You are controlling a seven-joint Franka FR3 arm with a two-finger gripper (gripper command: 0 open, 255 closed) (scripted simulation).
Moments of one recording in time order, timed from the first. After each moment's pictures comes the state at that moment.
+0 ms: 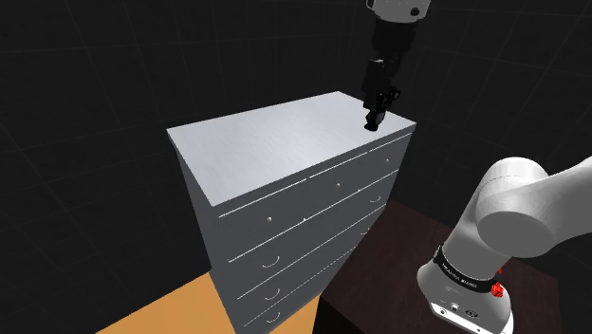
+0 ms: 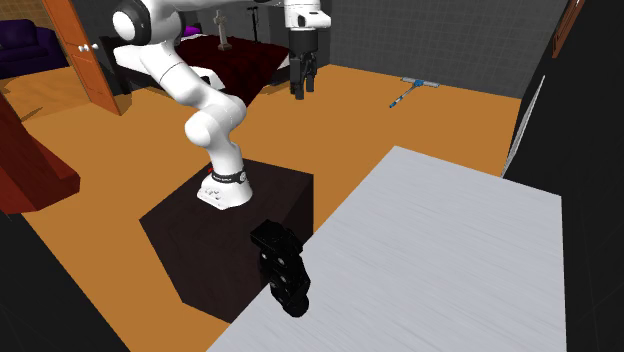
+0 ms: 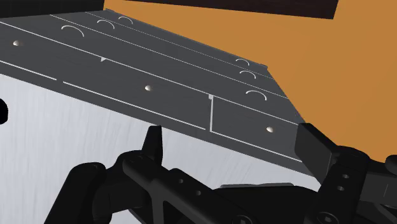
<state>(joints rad) 0.02 -0.80 0.07 -2.31 -0.07 1.58 0.00</state>
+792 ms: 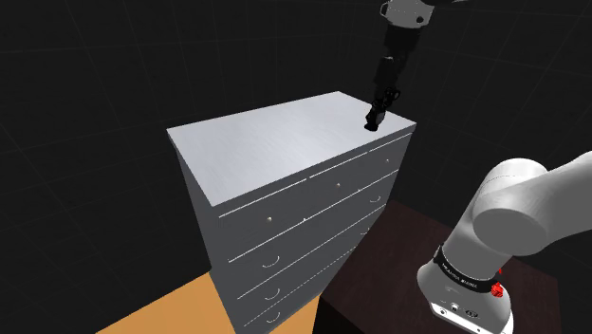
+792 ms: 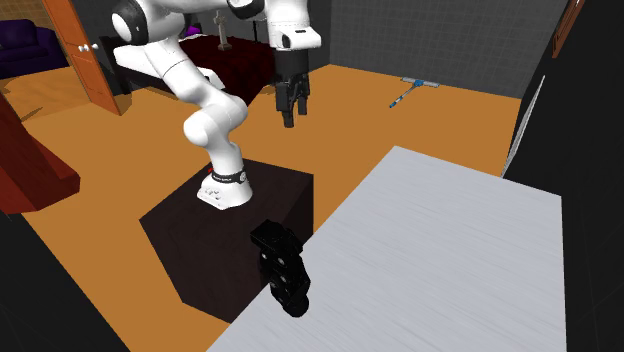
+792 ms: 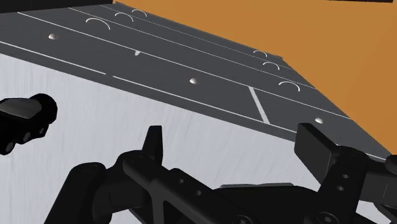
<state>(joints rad) -0.05 -0.71 -0.16 -2.31 -0.17 1.70 -0.22</state>
